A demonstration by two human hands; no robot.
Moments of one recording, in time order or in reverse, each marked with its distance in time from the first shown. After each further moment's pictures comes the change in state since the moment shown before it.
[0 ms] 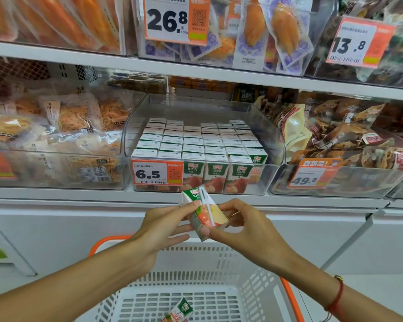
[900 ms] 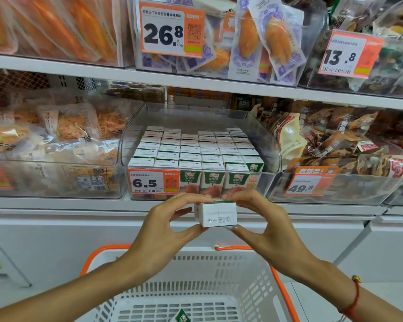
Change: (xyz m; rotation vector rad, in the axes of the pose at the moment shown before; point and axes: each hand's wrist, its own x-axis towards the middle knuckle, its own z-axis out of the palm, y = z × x) left_hand -0.003 0.002 -0.002 0.406 -0.127 0.809; right_hand -0.002 0.009 -0.034 0.064 0.133 -0.521
